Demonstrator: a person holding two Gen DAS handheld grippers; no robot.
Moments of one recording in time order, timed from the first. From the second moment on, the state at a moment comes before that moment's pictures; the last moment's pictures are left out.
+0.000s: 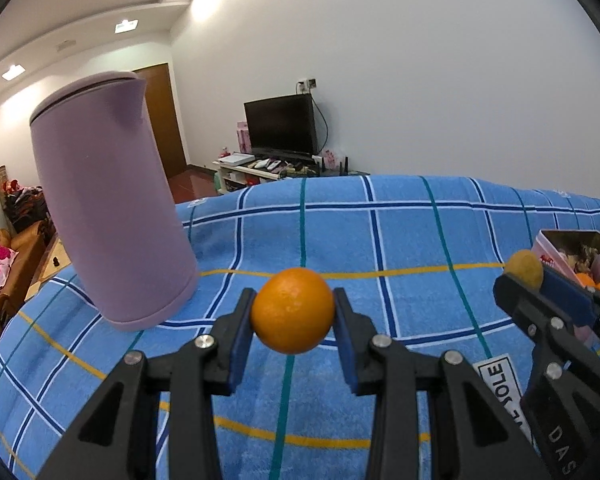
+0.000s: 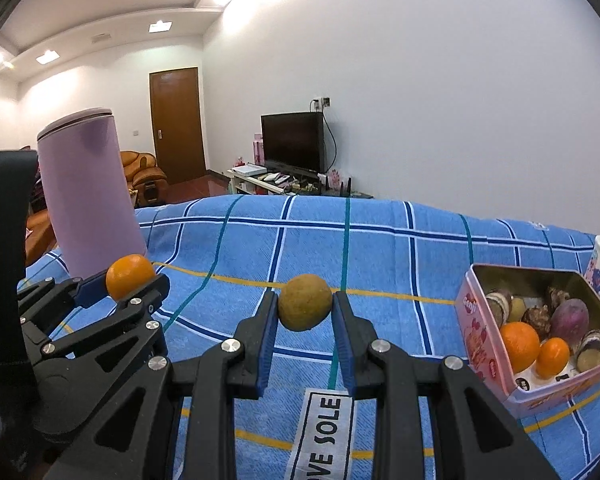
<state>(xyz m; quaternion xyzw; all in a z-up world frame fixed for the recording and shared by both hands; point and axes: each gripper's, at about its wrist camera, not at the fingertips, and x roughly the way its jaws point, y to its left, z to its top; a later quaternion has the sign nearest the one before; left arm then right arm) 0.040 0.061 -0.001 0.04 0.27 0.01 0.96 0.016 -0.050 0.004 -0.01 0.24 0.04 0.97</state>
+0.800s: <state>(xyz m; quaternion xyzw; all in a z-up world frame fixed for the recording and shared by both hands) 0.016 0.059 0.000 0.02 0.27 0.02 0.96 -0.011 -0.057 0.007 -0.02 0.22 0.03 0.97</state>
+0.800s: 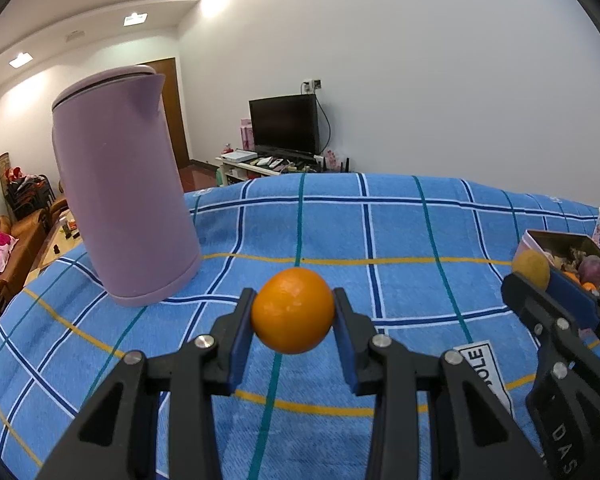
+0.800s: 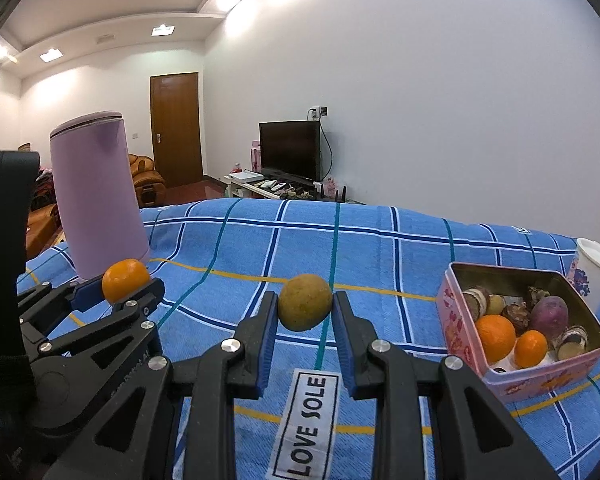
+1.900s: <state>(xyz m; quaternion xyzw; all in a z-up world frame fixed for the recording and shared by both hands) -0.004 0.022 -0.002 0.03 0.28 0.00 0.96 -0.043 -0.102 0.011 -0.03 0.22 0.01 0.98</state>
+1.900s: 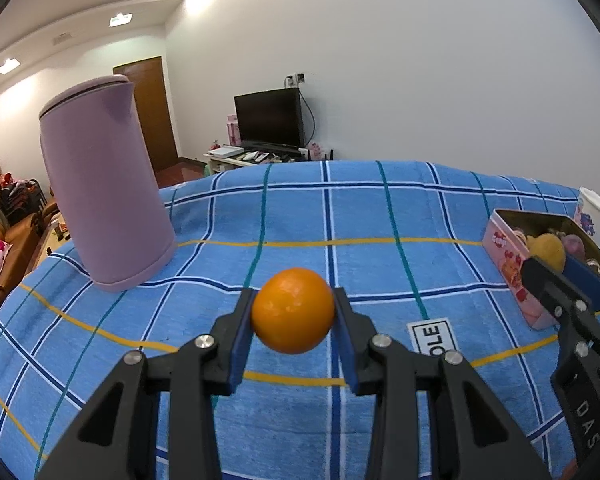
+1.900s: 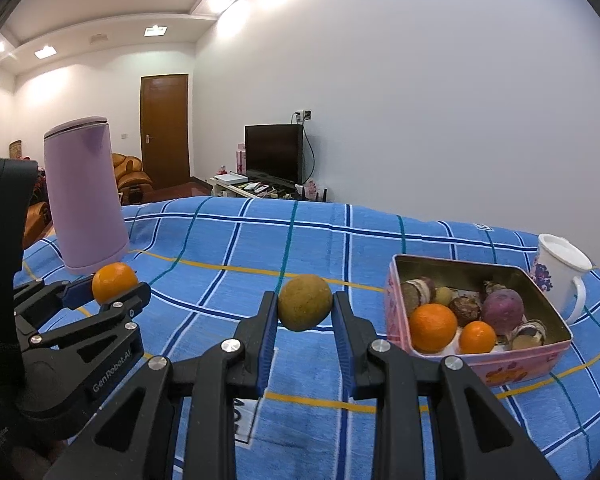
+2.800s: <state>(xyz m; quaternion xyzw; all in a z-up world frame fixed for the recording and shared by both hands) -0.017 -0.056 -0.001 0.02 0.29 -0.07 0.95 -0.064 -0.184 0.014 -0.03 0.21 -0.04 0.98</state>
